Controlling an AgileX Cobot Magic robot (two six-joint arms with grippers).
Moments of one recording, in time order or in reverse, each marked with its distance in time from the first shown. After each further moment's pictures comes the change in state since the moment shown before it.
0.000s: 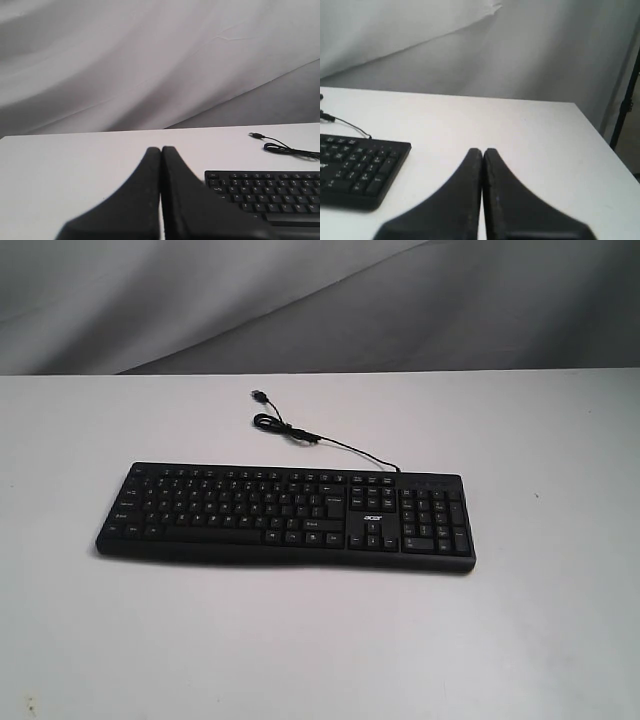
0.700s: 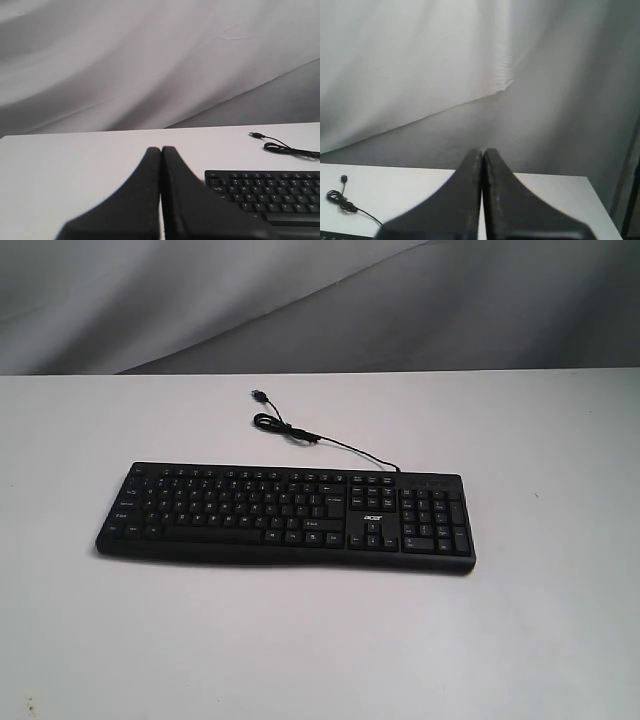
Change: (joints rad) left arm 0.000 0.000 0.000 0.000 0.000 0.000; right arm 0.057 0.407 -0.504 -0.010 -0.011 0.053
